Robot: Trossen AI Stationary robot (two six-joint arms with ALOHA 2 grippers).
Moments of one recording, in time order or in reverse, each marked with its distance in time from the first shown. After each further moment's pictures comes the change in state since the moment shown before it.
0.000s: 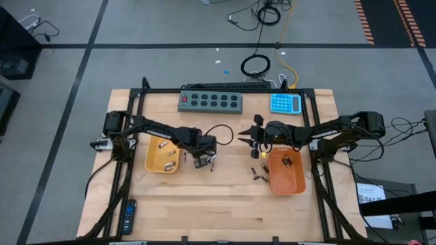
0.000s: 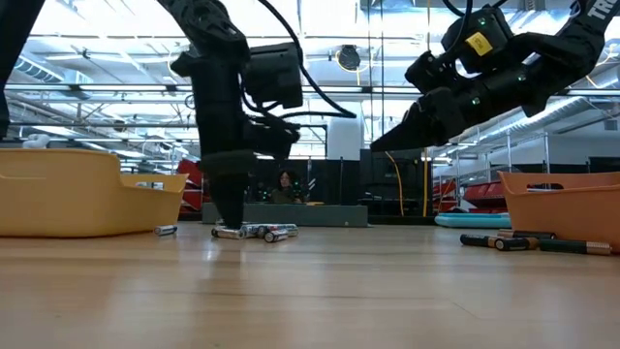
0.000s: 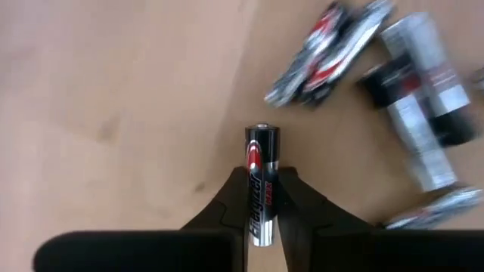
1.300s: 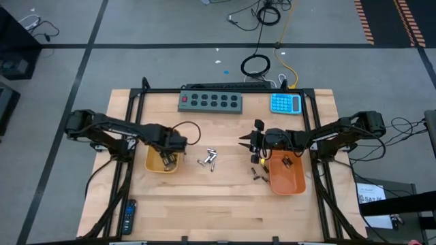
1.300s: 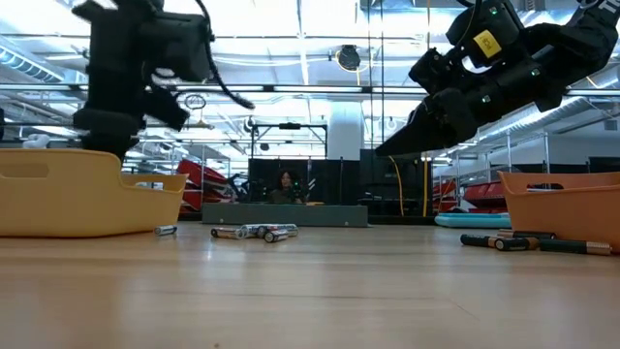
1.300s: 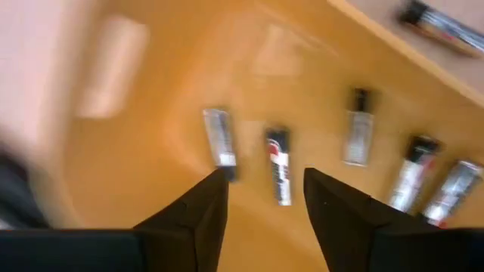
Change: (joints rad) left arm -0.045 -0.454 -0.244 -0.440 -0.038 -0.290; right arm 0.106 0.000 0.000 -0.043 0.126 0.028
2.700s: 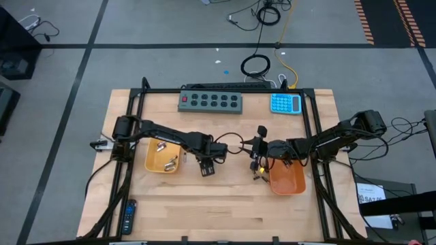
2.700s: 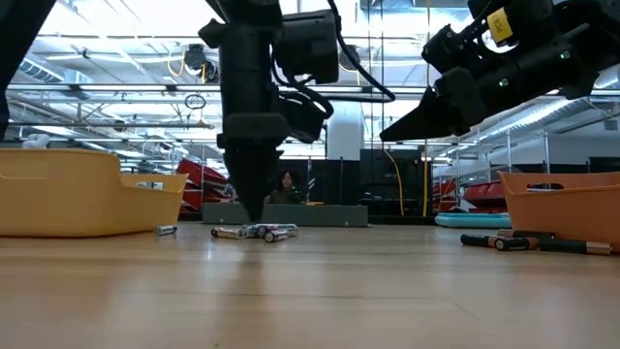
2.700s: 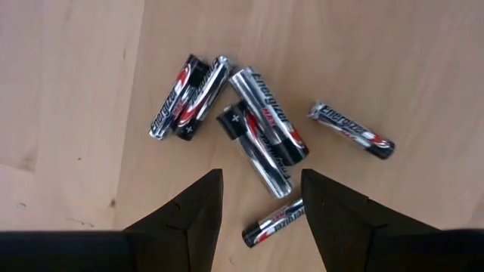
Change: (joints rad) left arm -0.044 0.565 0.527 0.249 0.148 0.228; right arm 0.182 0.000 0.000 0.034 0.258 0.082
